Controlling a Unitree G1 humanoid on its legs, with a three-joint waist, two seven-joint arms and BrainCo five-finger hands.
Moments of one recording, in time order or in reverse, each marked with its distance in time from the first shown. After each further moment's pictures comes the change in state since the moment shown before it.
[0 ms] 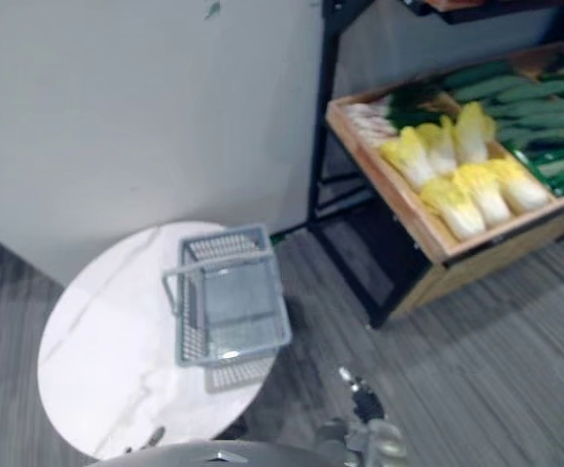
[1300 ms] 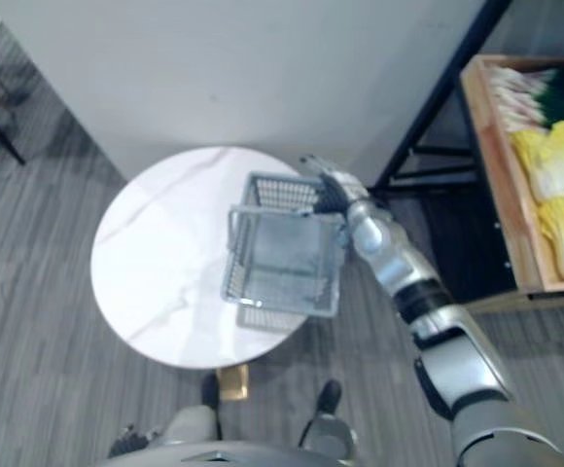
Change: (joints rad) left arm -0.010 0.104 -0.143 -0.042 0.222 0.032 -0.031; right arm -0.841 -0.337 0.426 -0.450 -0.638 0.000 -0.091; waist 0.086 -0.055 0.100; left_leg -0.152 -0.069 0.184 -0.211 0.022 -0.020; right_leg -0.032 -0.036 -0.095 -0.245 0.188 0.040
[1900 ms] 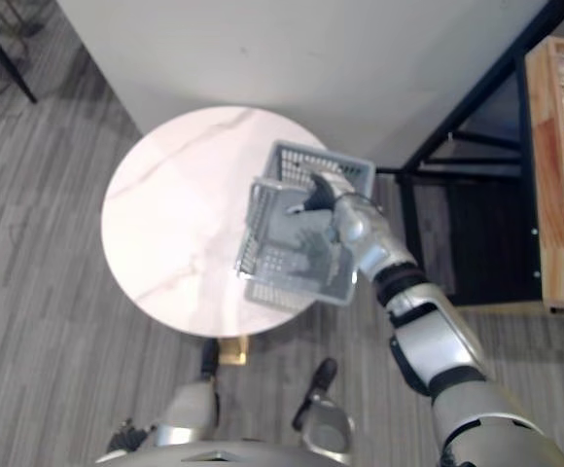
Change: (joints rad) left arm -0.019 -0.009 0.011 -0.004 -0.001 -0.011 0.010; right arm -0.072 0.072 0.028 0.187 -0.080 0.040 0.021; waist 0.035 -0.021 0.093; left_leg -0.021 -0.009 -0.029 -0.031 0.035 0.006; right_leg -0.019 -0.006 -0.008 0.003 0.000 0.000
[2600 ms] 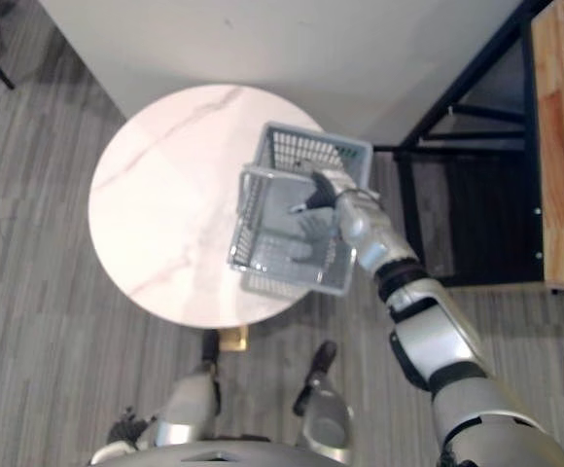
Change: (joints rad) left arm -0.013 0.022 -0.061 -0.012 -0.040 -0.022 0.012; right arm -0.059 -0.007 -0.002 0.071 -0.039 -0.002 -0.009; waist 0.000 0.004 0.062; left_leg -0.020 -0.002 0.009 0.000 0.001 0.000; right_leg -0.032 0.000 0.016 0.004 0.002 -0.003
